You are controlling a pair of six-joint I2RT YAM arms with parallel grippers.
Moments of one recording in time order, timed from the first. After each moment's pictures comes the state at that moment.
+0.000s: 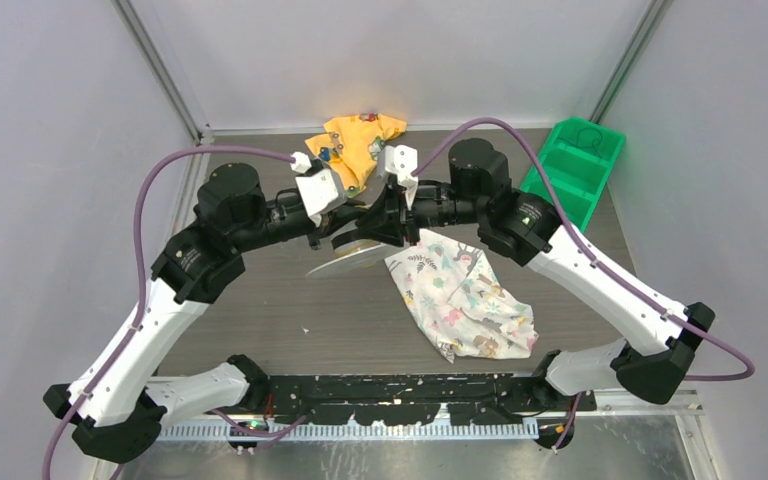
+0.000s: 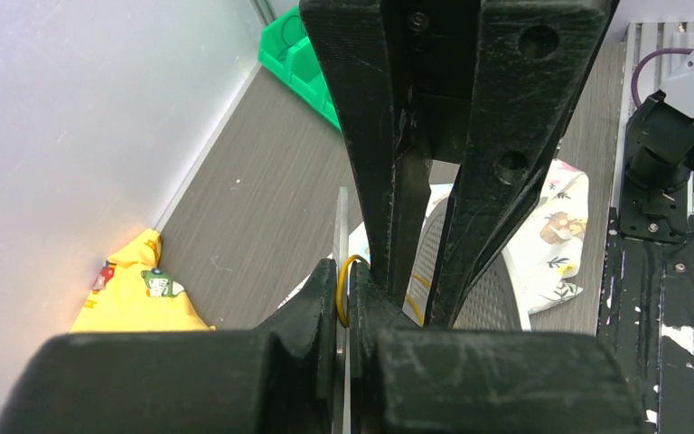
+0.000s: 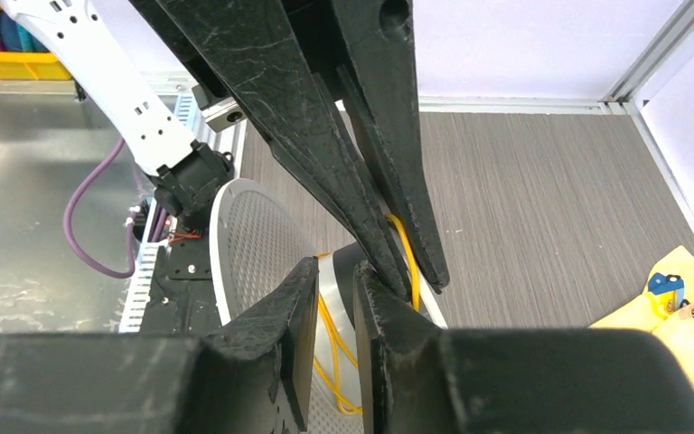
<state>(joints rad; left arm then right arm) -0.69 1.01 1.39 -0.53 0.48 0.36 0.84 1.33 1.50 -0.37 -0.67 -0.20</state>
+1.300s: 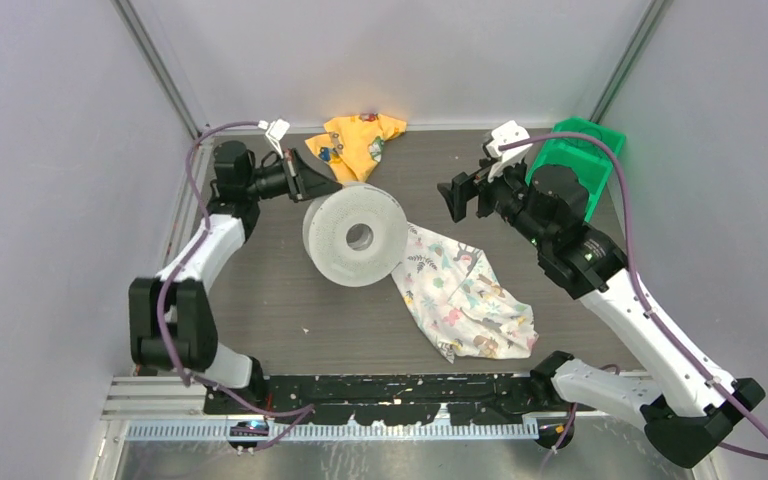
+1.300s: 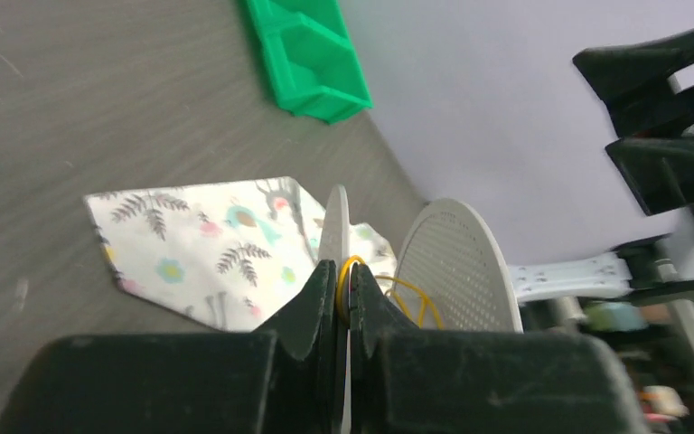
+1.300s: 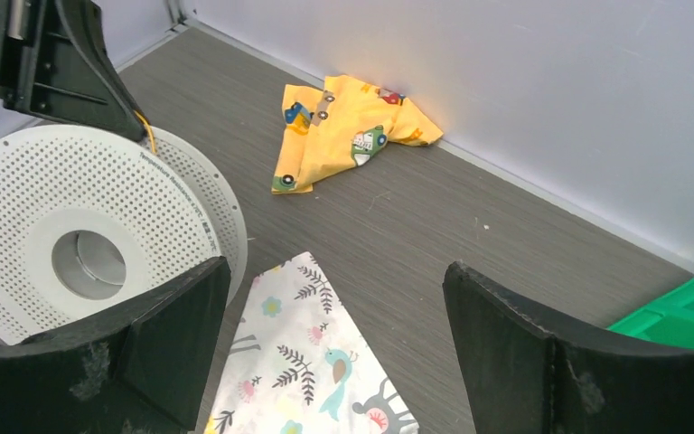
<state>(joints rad) -0.08 1.41 1.04 0.19 1.06 -0.61 0.61 1.00 1.19 -0.28 0.05 -0.08</state>
